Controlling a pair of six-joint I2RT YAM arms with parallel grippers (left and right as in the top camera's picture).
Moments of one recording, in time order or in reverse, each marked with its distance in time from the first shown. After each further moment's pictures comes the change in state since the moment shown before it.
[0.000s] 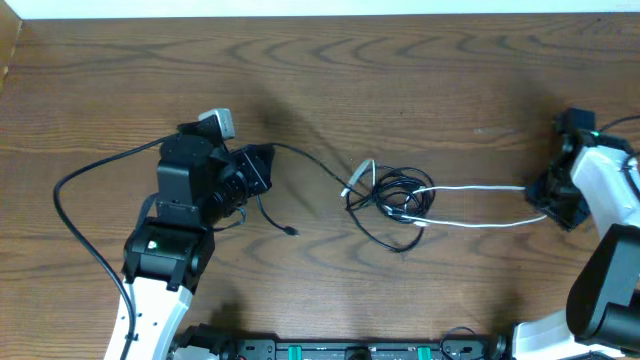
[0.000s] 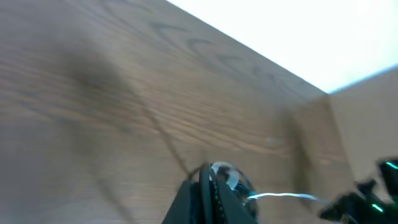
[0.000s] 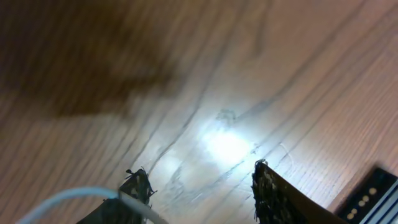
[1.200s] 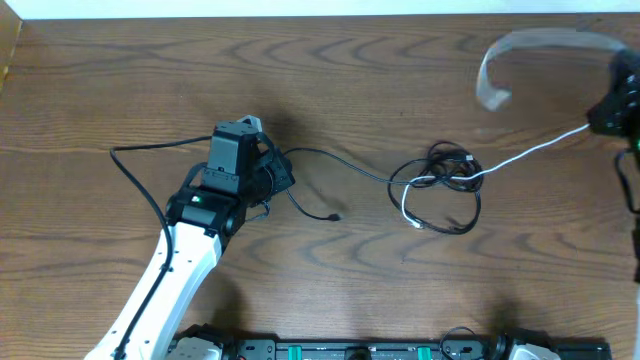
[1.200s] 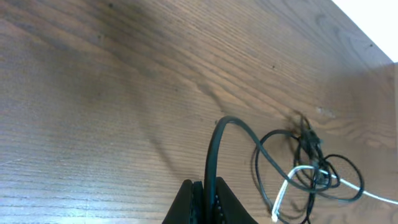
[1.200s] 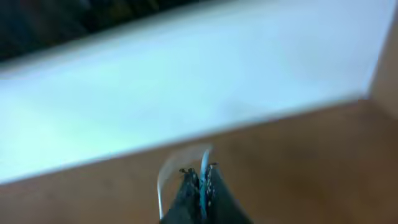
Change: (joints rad) left arm -0.094 0.254 0.000 -0.018 -0.043 -0.076; right arm 0.040 -0.640 0.346 0.409 -0.520 -0.443
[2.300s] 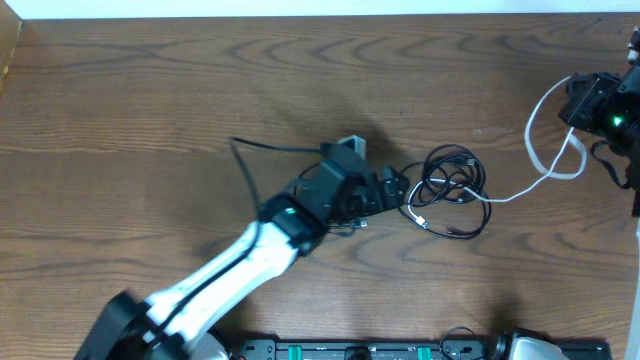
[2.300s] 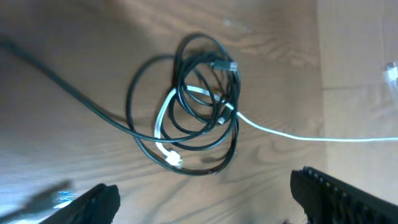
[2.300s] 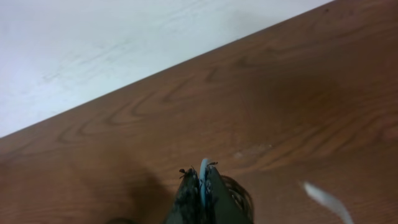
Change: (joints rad) left arm -0.463 0.228 0.000 0.376 0.017 -0.315; right arm 0.000 0.209 0.061 -0.269 -0.043 0.062
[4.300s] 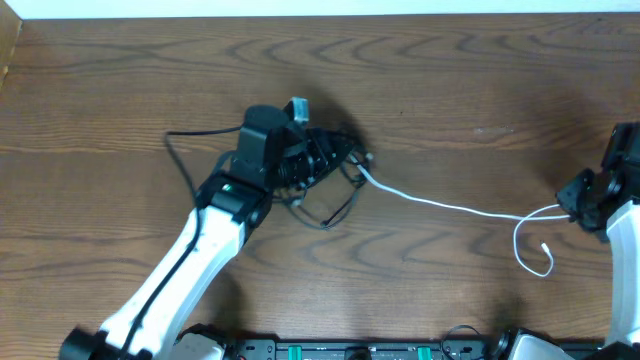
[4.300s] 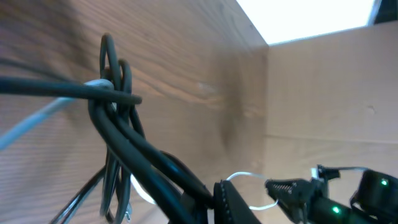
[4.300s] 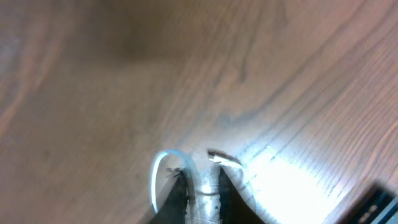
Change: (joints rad) left arm 0.348 -0.131 0.029 -0.043 0.293 -0.005; right arm -0.150 0.053 -0.481 -0.119 0.437 0.269
